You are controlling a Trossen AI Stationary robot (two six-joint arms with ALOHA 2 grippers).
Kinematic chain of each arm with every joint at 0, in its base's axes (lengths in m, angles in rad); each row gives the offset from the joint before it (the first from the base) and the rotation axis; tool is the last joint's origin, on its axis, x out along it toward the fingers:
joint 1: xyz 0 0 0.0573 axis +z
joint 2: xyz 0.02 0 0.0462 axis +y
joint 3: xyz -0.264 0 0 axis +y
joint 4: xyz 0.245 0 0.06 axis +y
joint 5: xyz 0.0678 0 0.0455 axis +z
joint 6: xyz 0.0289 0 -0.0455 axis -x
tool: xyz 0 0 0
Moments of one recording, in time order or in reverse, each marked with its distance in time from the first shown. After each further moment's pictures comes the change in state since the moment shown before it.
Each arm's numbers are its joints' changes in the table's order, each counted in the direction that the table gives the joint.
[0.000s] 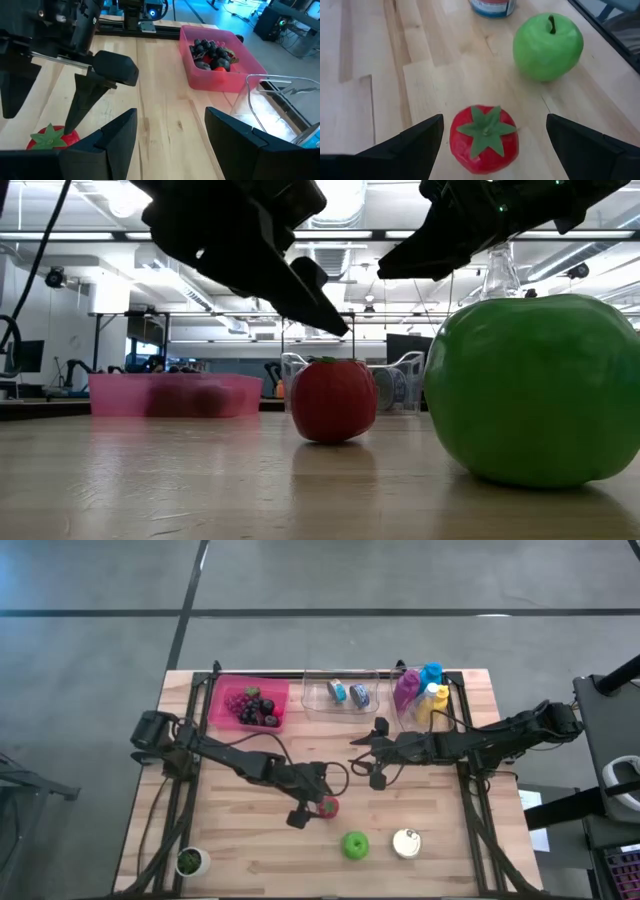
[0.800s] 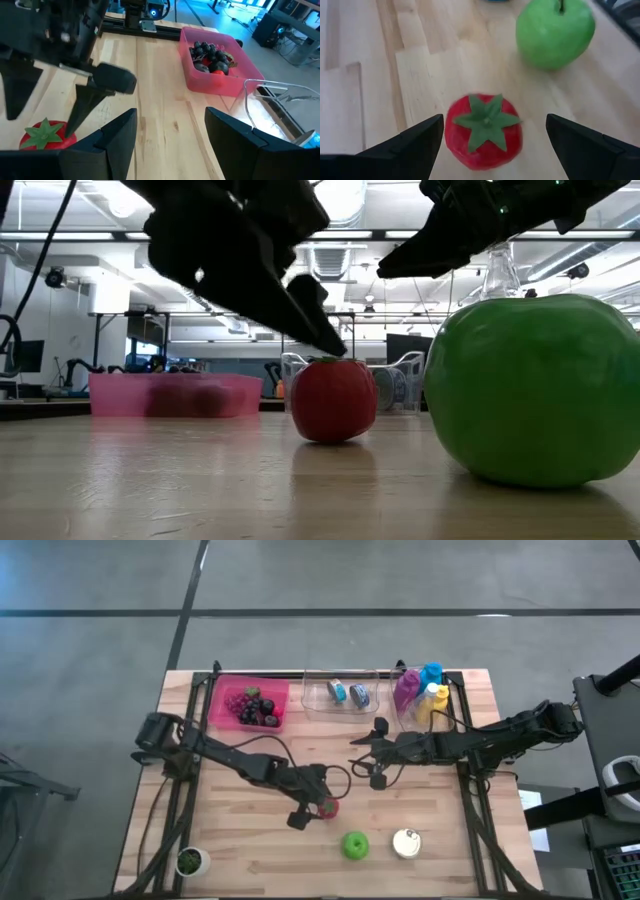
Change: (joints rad) left arm -0.002 0.044 0.001 -0.001 0.003 0.000; right arm 0.000 0.000 0.000 0.000 0.000 0.057
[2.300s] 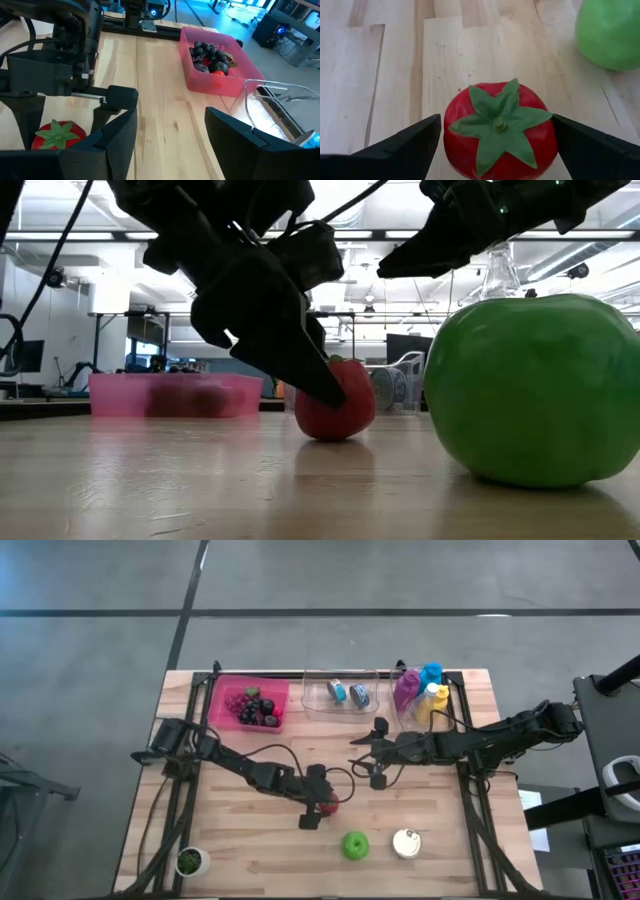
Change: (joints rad) left arm -0.026 0.122 -0.003 -0.095 0.184 0.165; right arm 0.000 0.000 0.000 -0.001 0.000 0.003
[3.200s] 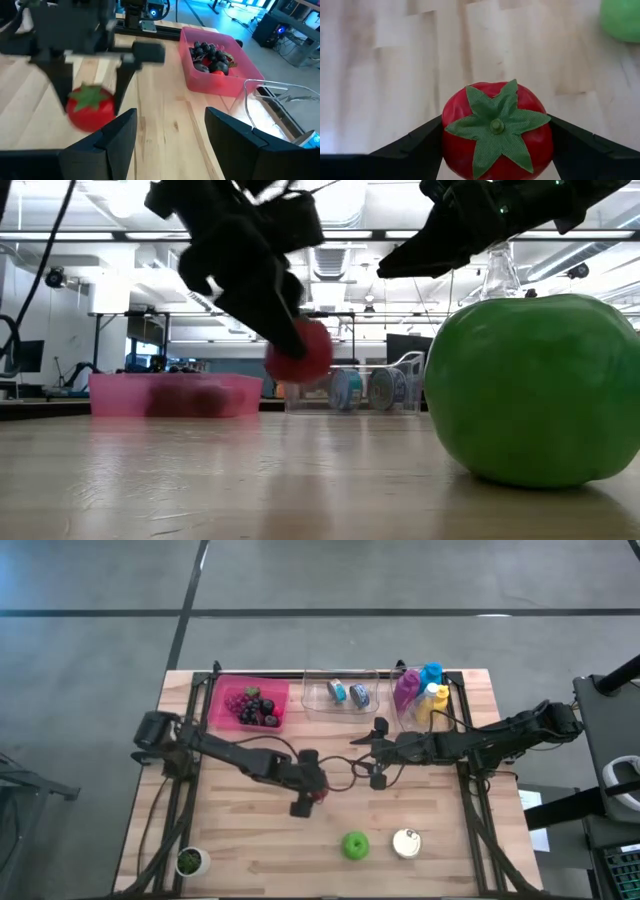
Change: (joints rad) left arm 0.043 -0.152 -0.095 0.406 0.065 -0.076; right arm 0.000 0.000 0.000 0.000 0.000 -0.002
